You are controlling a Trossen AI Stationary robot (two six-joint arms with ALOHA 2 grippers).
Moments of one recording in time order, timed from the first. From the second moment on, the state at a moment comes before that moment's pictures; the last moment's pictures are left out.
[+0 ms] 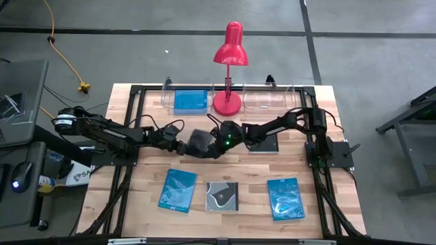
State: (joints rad) left arm 0.09 1.30 0.25 0.28 -0.04 -1.01; right arm -0.12 2.04 1.10 0.52 -0.42 1.01
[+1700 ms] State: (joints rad) left arm 0.09 1.30 0.29 0.42 0.06 -0.89; right arm -0.12 2.04 1.10 0.76 -0.48 1.00
